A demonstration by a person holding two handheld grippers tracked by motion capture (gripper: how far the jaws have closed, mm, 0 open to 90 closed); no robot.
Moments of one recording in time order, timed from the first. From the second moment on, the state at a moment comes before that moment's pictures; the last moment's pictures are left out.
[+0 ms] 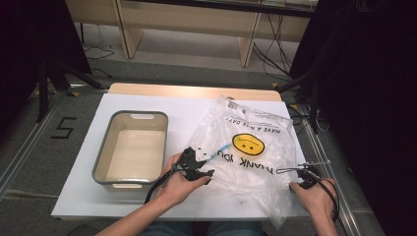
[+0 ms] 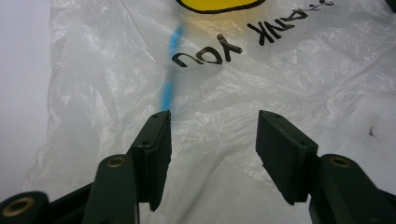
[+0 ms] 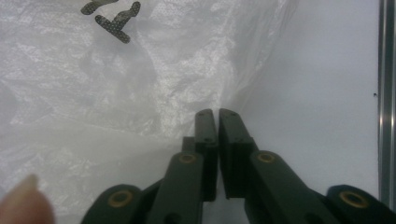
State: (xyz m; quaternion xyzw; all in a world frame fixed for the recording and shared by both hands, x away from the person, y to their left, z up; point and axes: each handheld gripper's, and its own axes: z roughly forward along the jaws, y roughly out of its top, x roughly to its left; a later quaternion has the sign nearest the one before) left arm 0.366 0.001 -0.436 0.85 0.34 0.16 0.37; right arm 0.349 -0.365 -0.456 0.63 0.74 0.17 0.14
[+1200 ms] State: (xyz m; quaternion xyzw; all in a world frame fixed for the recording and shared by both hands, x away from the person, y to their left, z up) left arm 0.370 -0.003 -0.451 0.87 0.35 0.17 0.31; right arm 0.366 -0.389 -0.447 0.62 0.73 0.16 0.25
